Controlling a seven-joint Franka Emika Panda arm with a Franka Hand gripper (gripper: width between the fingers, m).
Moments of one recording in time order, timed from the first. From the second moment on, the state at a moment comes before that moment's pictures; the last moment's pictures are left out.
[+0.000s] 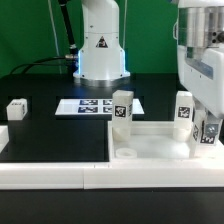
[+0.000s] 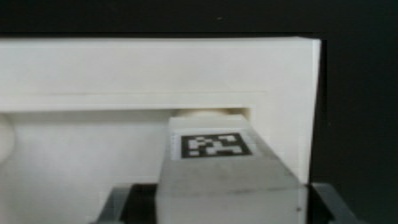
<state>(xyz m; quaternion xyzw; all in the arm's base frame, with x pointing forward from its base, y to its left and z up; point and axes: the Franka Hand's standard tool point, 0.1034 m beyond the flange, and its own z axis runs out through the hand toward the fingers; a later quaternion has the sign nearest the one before) 0.632 0.121 0.071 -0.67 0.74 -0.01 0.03</state>
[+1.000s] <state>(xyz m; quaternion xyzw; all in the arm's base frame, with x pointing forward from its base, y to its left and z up) 0.625 0.121 0.061 -0.86 0.51 -0.02 0.02</state>
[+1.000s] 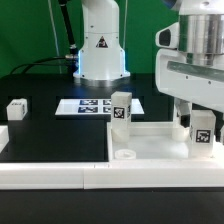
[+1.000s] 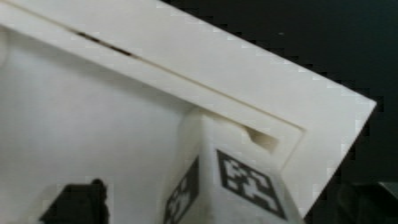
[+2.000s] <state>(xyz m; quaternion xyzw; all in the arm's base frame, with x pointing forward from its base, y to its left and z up) 0.627 0.119 0.068 -0.97 0.24 -0.05 0.02</state>
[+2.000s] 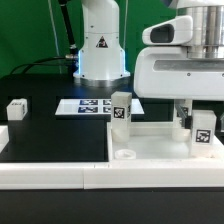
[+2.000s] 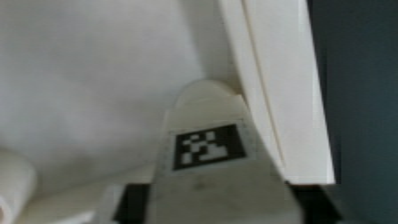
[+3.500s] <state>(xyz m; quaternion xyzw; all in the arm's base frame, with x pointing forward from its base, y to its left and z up) 0.629 0.114 0.068 -0.55 0.83 0.01 0.05</state>
